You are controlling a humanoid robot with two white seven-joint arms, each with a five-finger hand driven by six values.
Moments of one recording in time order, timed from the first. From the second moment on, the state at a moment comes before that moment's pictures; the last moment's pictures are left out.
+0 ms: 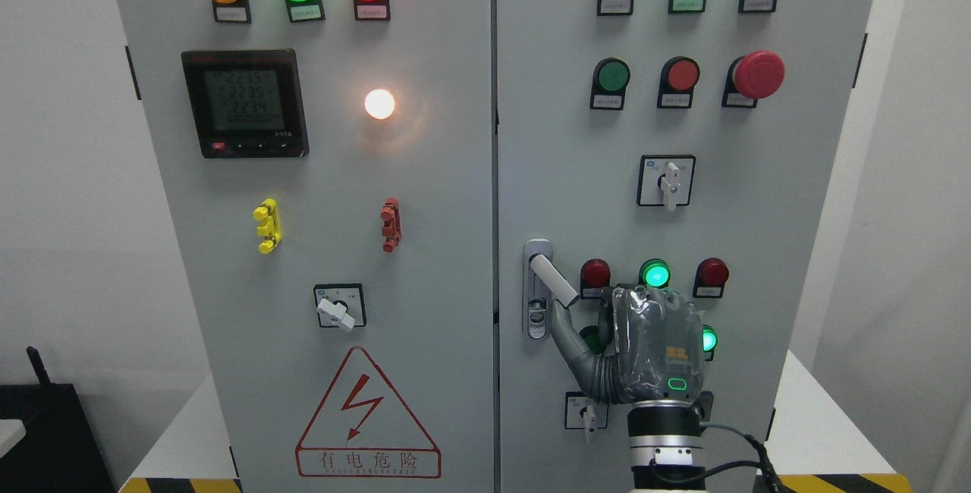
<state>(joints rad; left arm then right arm) 0.00 -0.04 0.00 0.05 0.11 -0.05 -0.06 -0.49 0.12 0.24 -1.68 1.25 0.25 -0.20</state>
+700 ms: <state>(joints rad) 0.00 -0.04 0.00 0.05 0.11 -0.05 -0.06 -0.49 0.11 0.23 -1.68 1.25 0.25 -0.20</state>
